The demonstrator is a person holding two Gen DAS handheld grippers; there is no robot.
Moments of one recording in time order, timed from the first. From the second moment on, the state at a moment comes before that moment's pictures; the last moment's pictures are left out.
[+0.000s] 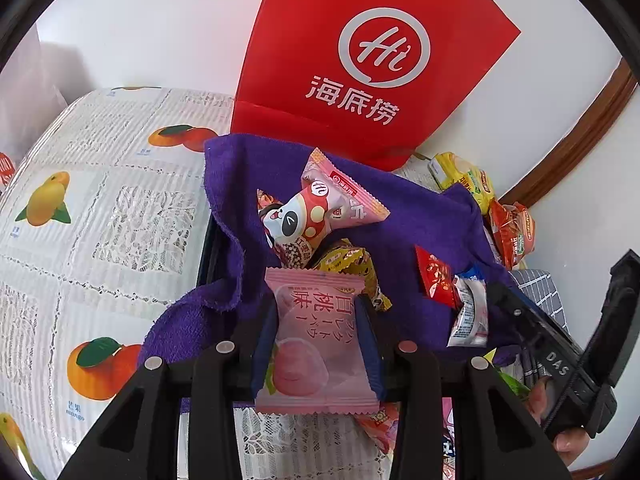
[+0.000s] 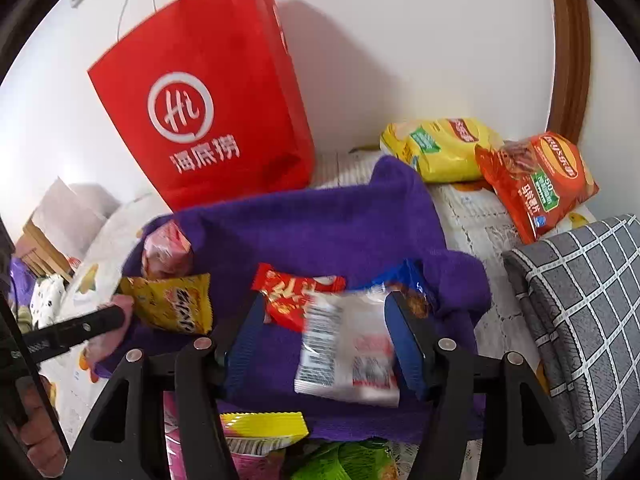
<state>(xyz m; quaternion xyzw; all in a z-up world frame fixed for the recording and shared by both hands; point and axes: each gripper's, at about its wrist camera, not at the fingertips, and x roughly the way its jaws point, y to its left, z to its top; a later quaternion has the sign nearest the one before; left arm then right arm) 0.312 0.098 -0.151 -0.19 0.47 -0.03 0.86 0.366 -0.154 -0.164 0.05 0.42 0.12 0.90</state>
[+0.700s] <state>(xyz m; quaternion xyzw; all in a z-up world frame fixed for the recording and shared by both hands) 0.299 0.098 -0.130 -0.17 0.45 -0.03 0.88 0.284 -0.164 -0.123 0.12 0.38 0.16 0.90</state>
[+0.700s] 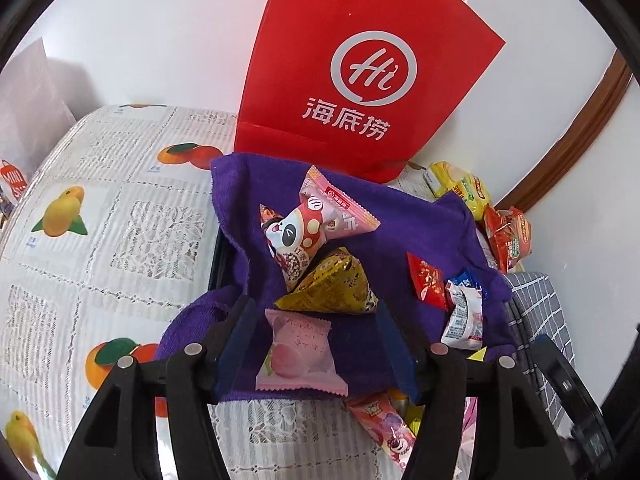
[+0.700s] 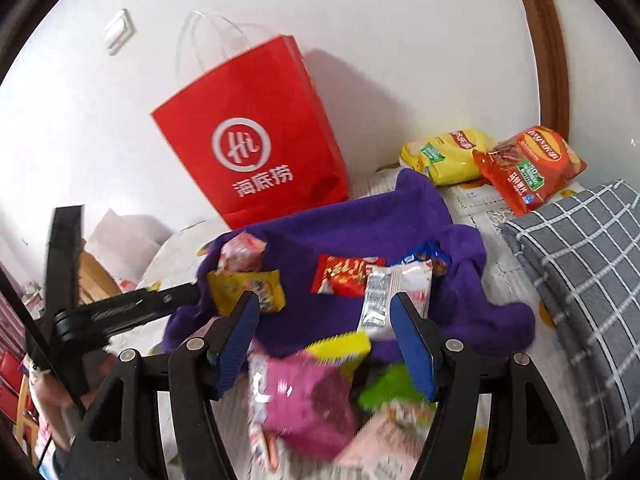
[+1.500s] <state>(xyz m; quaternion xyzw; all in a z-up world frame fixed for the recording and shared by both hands) 0.197 0.092 -0.137 -0.15 0.47 -0.08 0.87 0.203 -0.217 -0.155 0.08 0.44 0.11 0.89</state>
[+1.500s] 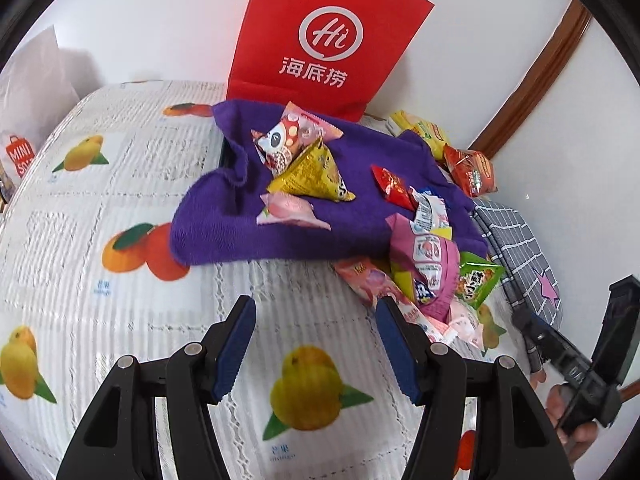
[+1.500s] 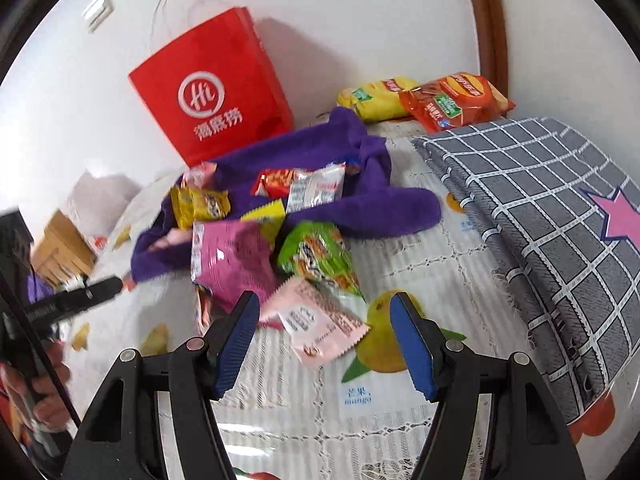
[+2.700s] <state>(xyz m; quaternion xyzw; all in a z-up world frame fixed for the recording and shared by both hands) 0.226 0.000 -0.184 -0.12 0.54 -0.10 0.83 0.184 -0.176 -0.196 -0.03 0.49 0.14 0.86</state>
